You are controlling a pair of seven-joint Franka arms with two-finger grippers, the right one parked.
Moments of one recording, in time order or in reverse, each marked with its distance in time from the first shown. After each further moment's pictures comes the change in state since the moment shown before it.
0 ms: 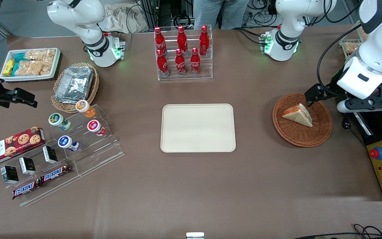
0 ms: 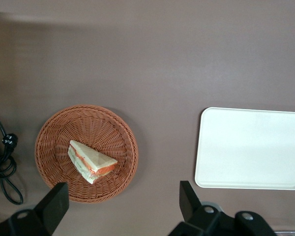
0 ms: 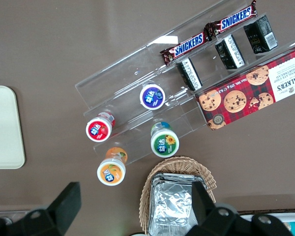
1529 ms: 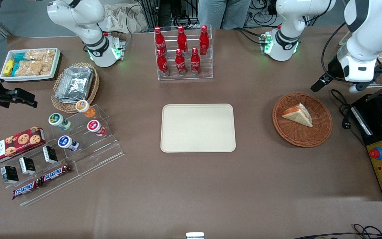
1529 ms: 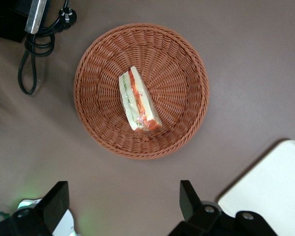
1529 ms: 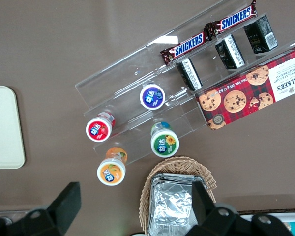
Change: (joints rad) arm 0.131 -0.372 0.003 -0.688 0.021 0.223 -0.503
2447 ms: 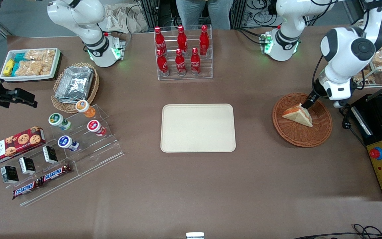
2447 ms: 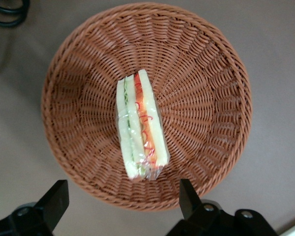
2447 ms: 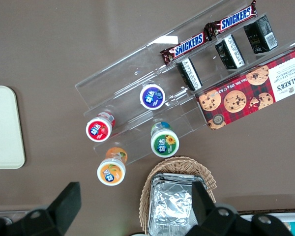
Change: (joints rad) arm 0.040 0.131 0.002 -0.315 0.000 0.502 -0.125
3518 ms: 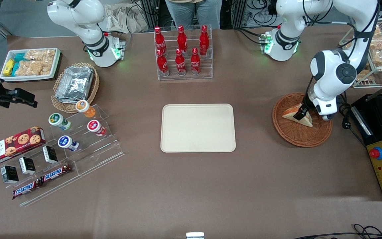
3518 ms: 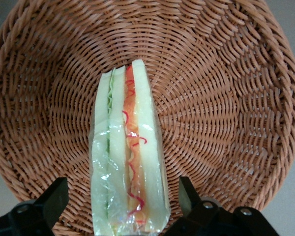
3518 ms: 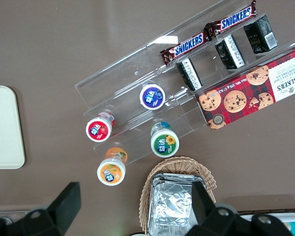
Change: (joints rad) arm 0.003 0.236 0.000 0.000 0.000 0.204 -0.069
